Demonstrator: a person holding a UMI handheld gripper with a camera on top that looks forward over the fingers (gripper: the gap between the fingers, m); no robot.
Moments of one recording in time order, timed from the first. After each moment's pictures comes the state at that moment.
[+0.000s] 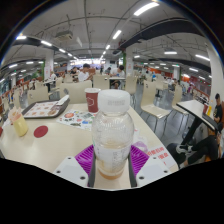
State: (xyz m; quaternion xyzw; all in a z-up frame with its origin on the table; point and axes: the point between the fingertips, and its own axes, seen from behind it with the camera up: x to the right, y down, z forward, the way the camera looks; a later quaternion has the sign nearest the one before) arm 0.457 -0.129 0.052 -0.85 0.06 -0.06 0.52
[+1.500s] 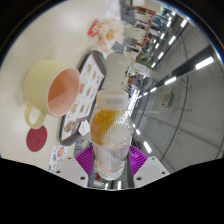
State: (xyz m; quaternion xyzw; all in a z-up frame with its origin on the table) arm 0.082 0.071 0.194 -0.44 -0.59 -0.57 0.37
